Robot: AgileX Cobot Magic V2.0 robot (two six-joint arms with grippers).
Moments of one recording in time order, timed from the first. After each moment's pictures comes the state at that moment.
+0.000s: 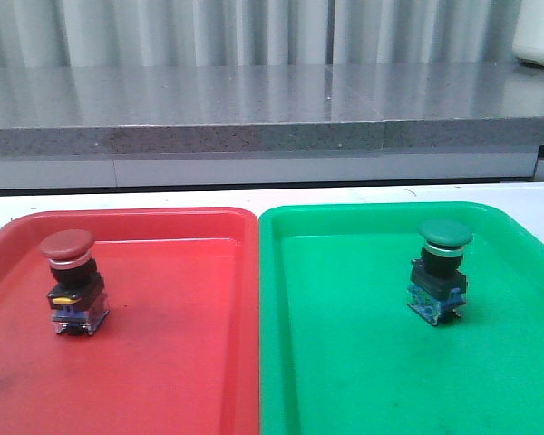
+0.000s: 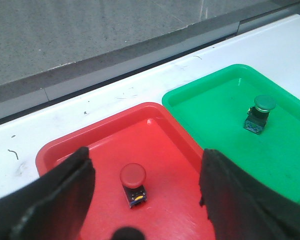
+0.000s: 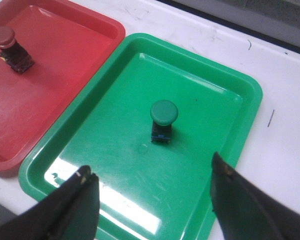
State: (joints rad) left arm -0.40 0.56 -0.78 -0.15 0.73 0.15; right arm 0.42 0.61 -0.76 0.09 0.85 -0.08
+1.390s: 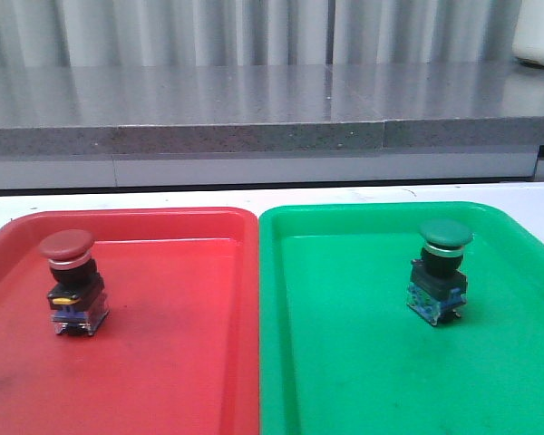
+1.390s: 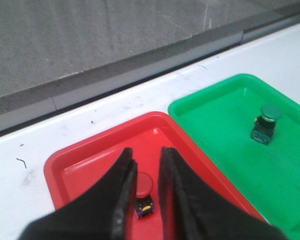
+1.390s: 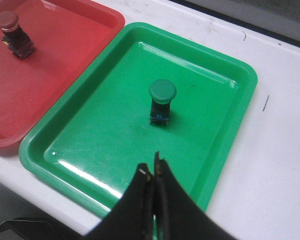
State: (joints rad) left arm -0.38 0.51 -0.73 -0.14 0.66 0.15; right arm 0.42 0.46 -0.69 0.08 0.91 -0.08
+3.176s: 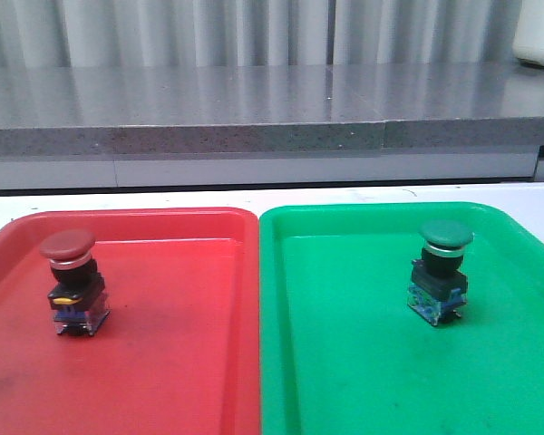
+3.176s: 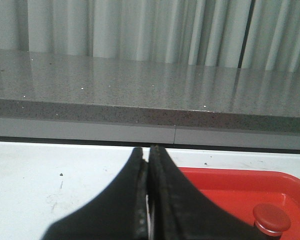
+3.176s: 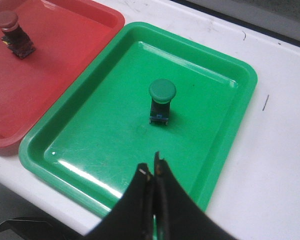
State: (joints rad) left arm -0.02 -0.01 0.00 -0.04 0.04 -0.05; right arm 0.42 0.46 -0.69 0.08 0.91 -0.08
